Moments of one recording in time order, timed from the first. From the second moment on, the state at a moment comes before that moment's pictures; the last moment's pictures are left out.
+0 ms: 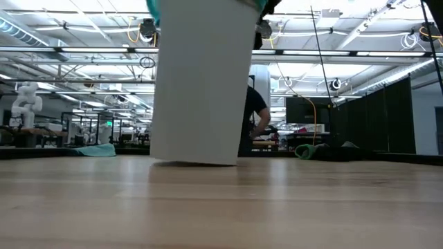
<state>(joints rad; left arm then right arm) 0.40 1.07 1.43 -0.85 0.94 0.09 -0.38 1.83 1.93 -0.93 -0.36 0.13</state>
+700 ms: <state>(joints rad) 0.40 1.13 1.39 -0.92 0.75 0.20 -0.36 1.74 1.93 -0.82 -0.16 0.15</state>
